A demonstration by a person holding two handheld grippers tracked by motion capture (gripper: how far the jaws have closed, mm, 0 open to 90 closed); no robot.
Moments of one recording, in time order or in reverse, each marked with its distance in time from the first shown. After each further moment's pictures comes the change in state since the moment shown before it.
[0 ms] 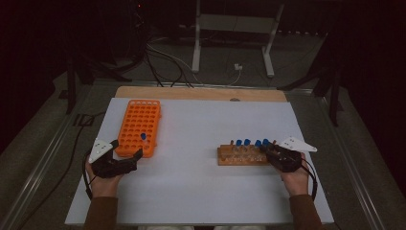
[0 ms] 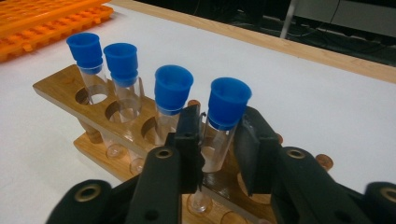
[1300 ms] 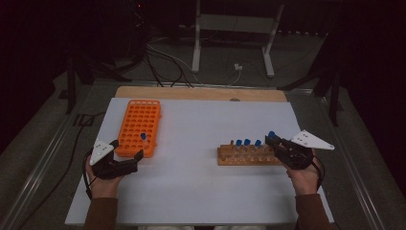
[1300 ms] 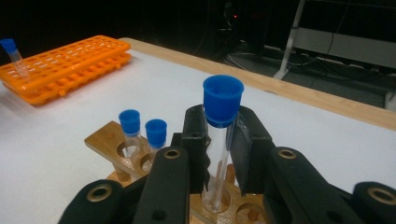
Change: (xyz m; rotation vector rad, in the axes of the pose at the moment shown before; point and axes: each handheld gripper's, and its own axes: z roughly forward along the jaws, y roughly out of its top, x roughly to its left) left arm -0.006 0.002 -0.004 -0.005 0.004 0.039; right arm 0.003 0.036 -0.037 -0.112 0.023 0.008
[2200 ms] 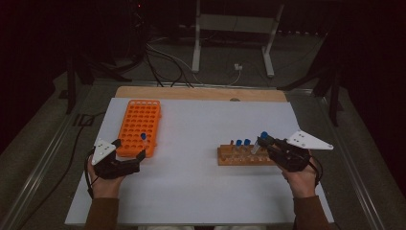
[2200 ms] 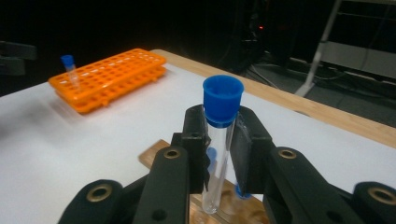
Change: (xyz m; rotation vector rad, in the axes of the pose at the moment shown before) left arm -0.008 0.006 0.000 -0.007 -0.017 0.016; right arm 0.027 0.022 -0.007 -0.029 0.106 -0.031
